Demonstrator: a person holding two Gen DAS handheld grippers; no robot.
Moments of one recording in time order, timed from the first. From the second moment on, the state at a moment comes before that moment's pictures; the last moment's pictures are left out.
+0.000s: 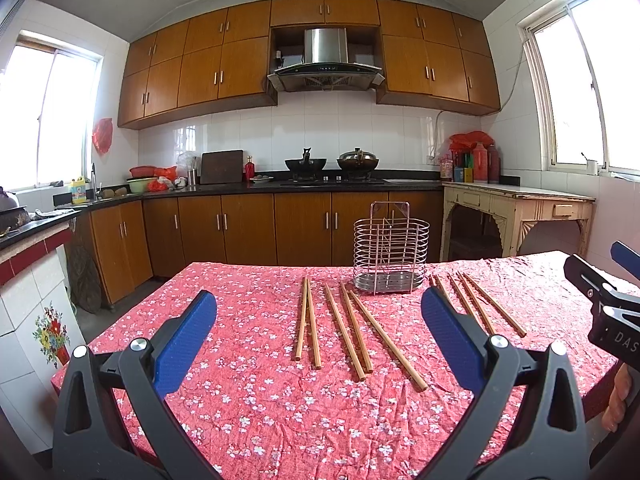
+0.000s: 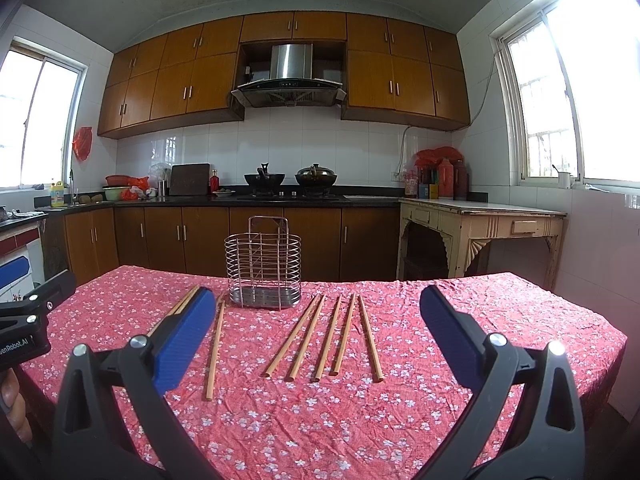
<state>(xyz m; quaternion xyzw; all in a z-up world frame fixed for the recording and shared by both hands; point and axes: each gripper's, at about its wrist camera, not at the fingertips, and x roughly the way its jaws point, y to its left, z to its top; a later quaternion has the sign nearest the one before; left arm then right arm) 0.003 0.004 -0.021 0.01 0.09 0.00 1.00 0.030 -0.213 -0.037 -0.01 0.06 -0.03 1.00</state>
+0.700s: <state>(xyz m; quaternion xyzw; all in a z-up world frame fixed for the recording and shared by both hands) 0.104 0.045 -0.049 0.02 0.27 0.00 0.96 0.170 -0.274 -0.093 0.01 0.32 -0.08 0.94</state>
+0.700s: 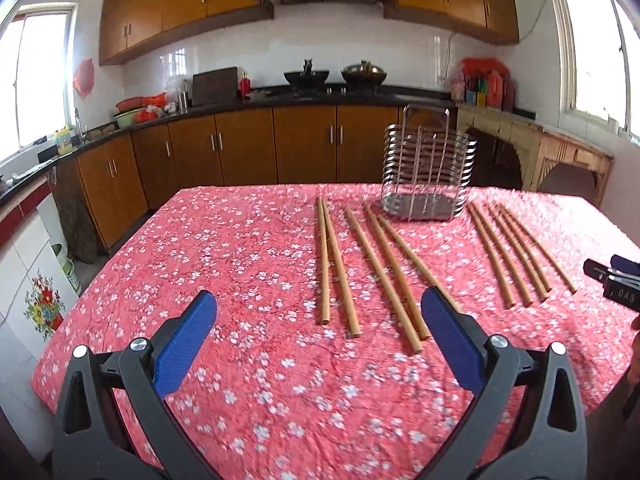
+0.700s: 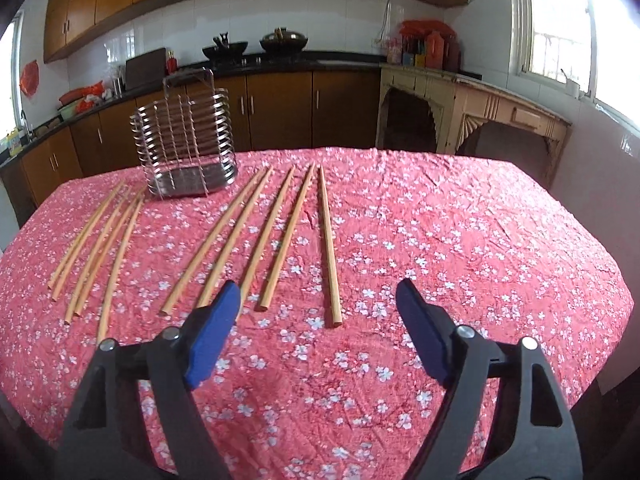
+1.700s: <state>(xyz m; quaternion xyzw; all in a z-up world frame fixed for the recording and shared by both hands) 0.231 0.062 -0.105 0.02 0.44 -0.01 0.90 0.268 -0.323 -0.135 0.06 0.42 -0.09 0.90</state>
